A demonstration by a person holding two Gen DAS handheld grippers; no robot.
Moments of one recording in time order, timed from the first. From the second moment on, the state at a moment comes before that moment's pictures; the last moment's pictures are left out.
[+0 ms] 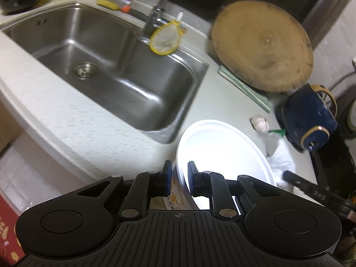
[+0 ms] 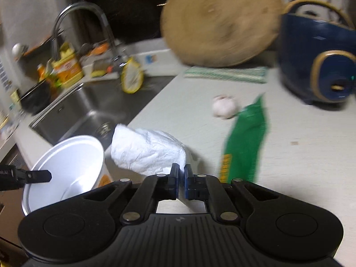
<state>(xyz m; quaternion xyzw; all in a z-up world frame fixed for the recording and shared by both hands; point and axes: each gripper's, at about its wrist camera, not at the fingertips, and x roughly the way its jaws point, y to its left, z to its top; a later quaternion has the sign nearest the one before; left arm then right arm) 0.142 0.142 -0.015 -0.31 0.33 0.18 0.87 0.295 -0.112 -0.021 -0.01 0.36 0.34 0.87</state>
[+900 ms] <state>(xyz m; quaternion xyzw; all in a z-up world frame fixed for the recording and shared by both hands) 0.168 0.134 -0.022 -0.28 0.35 0.17 0.88 0.243 -0.116 -0.032 -0.13 0.32 0.35 0.87</state>
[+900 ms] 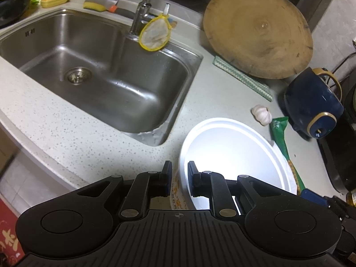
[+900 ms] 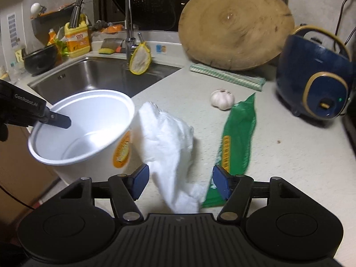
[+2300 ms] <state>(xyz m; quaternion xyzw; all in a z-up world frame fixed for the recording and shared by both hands) 0.161 0.149 -0.025 -0.30 0.33 0.18 0.88 0.245 -0.147 -0.018 0.01 0.37 0.41 0.83</state>
